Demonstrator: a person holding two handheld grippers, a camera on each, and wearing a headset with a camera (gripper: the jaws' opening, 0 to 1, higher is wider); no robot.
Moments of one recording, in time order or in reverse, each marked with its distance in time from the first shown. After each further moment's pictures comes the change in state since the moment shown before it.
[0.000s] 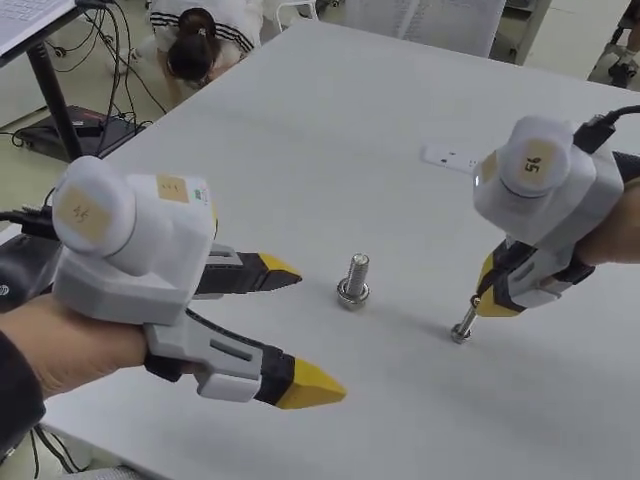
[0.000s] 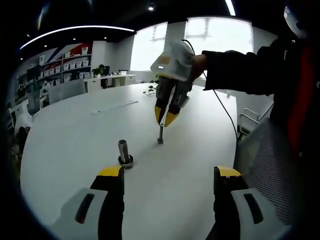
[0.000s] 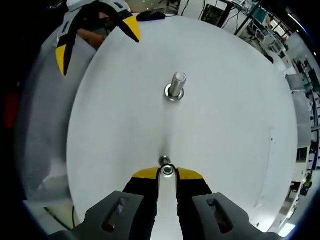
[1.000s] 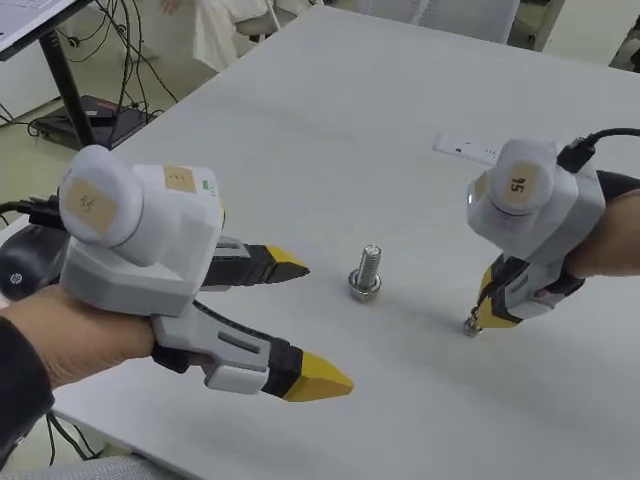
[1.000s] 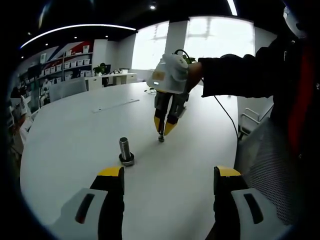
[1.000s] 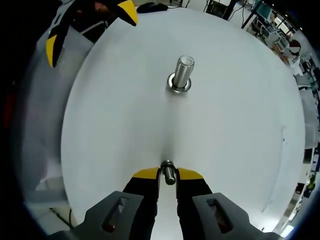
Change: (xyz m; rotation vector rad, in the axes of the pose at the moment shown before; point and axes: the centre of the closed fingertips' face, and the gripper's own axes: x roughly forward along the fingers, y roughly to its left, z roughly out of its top) left arm -0.003 0.004 -0.004 -0.012 0.010 0.008; right arm 0.037 0.003 -0.001 0.001 0.028 0.052
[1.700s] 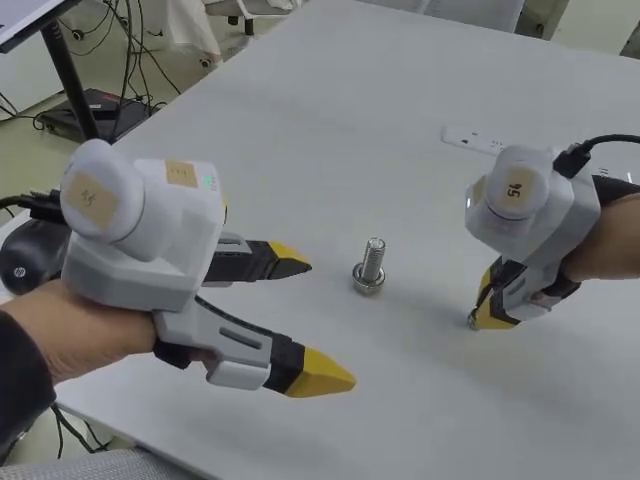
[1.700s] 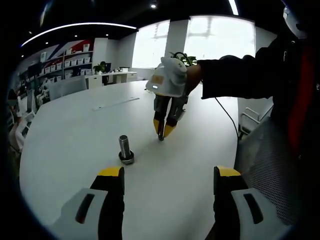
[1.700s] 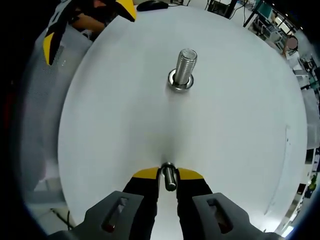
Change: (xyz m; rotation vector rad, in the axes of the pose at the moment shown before) left arm 0.002 0.000 -0.005 -0.007 0.011 -0.001; right arm 0.013 0.002 0.001 -0.001 -0.008 0.011
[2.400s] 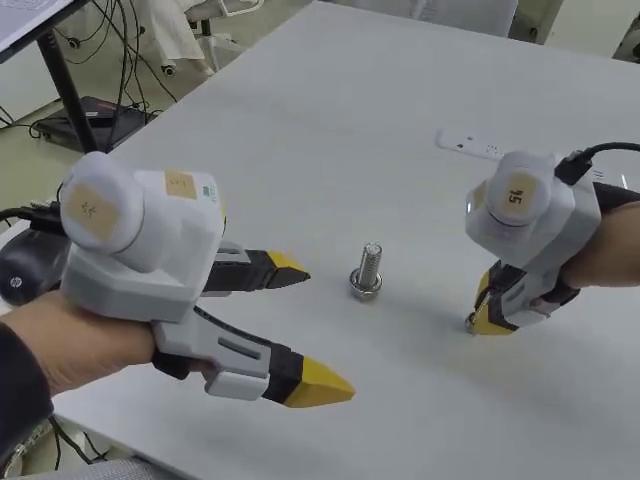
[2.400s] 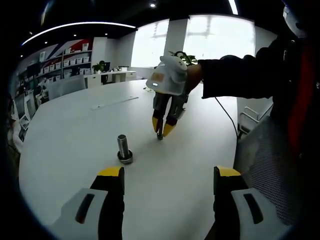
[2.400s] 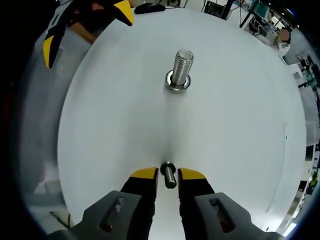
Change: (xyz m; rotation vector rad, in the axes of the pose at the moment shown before) left arm 0.001 -0.002 0.000 0.001 0.008 -0.009; right arm -0.007 0.002 0.000 0.025 -0.030 -0.015
